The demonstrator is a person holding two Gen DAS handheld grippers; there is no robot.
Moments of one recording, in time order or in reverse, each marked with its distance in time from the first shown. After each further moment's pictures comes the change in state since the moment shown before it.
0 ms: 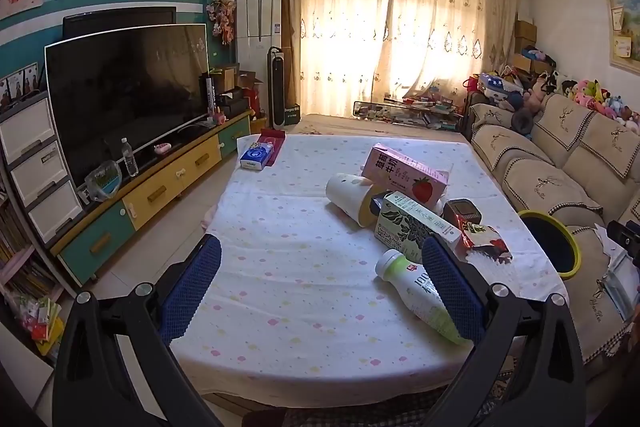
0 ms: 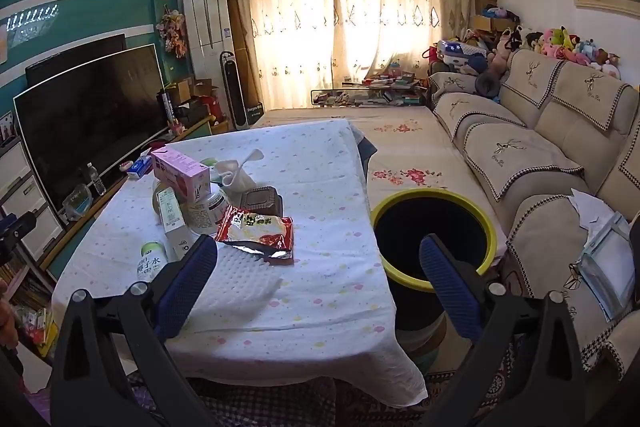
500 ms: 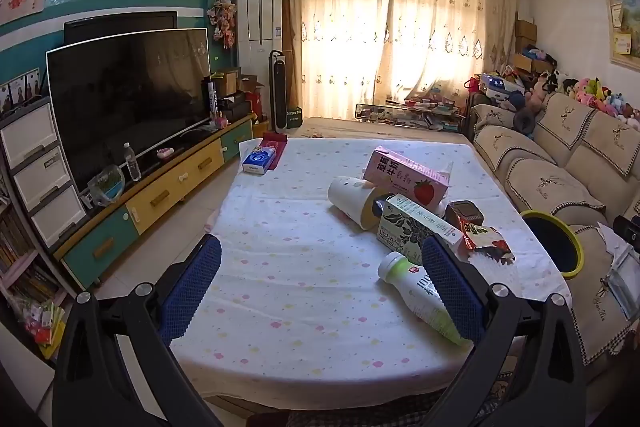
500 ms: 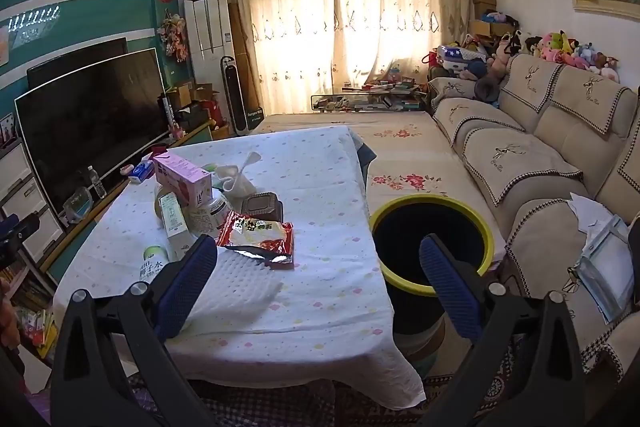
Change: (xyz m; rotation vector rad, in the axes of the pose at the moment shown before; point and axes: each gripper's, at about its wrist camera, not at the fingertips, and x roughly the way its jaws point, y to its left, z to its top) left arm -0.004 0.003 0.006 0.004 -0.010 0.009; right arm -0.006 0.002 0.001 -0.004 -0.020 -0.003
